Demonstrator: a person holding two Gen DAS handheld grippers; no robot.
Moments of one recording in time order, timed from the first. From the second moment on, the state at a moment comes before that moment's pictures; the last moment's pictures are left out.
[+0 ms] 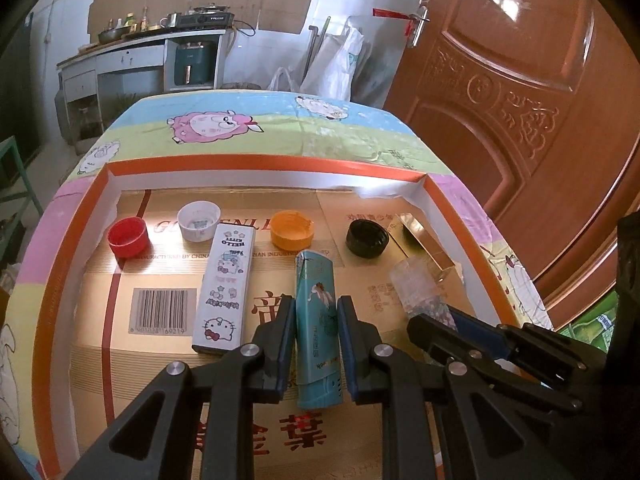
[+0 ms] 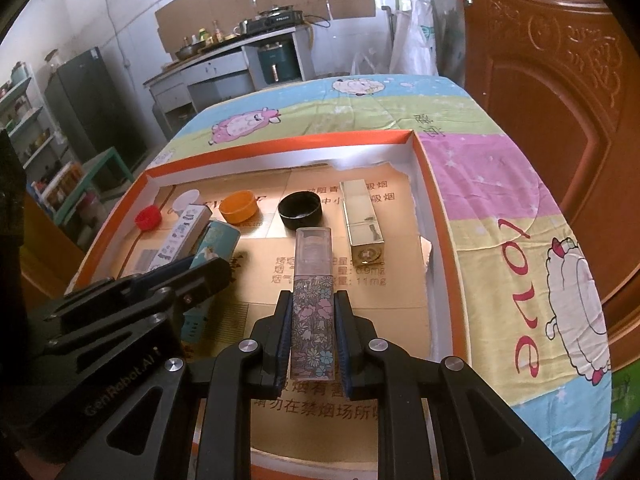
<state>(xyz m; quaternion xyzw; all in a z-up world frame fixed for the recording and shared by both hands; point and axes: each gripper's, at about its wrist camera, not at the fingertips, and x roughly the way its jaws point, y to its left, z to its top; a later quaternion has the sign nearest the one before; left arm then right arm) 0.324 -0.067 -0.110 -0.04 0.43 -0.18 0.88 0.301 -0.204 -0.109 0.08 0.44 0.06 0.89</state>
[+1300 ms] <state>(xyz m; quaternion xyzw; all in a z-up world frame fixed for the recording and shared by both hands) 0.310 -0.059 -0.089 -0.06 0.42 -0.18 0.89 0.282 -0.217 -0.094 0.09 0.42 0.06 0.90</state>
